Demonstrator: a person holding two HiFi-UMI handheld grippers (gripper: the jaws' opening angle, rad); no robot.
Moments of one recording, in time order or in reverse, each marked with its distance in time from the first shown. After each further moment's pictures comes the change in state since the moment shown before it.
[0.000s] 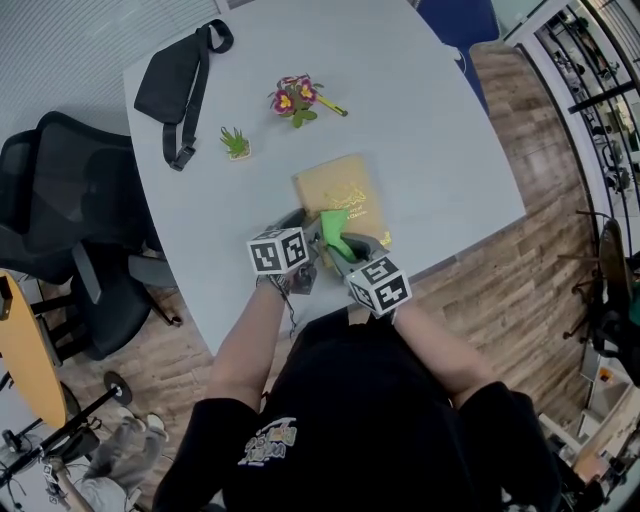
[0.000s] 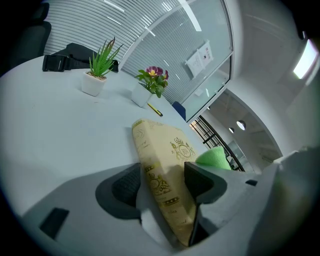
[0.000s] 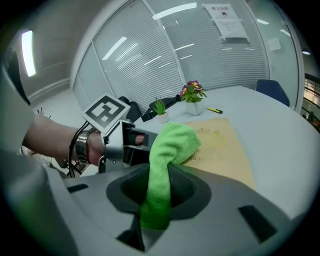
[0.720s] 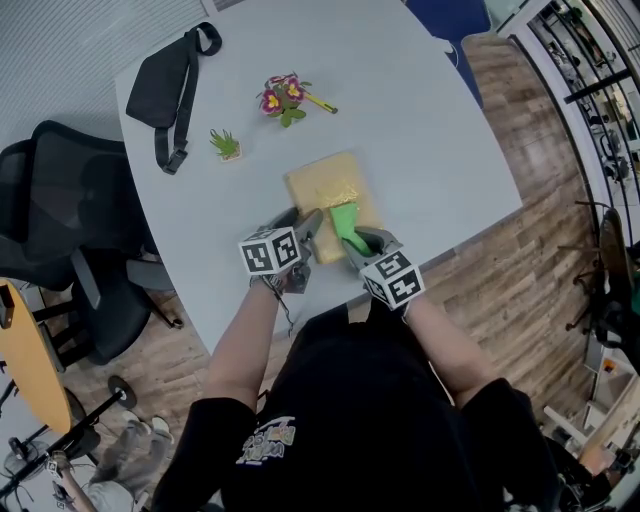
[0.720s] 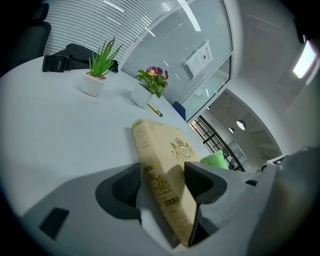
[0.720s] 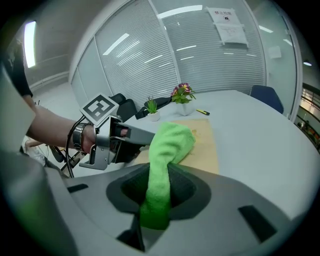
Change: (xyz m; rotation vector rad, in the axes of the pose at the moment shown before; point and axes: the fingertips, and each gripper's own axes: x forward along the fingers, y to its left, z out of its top) left arm 0.000 0.001 -0.001 0.004 -0.002 0.001; right arm -0.024 -0.040 -0.015 -0.041 0.010 -0.054
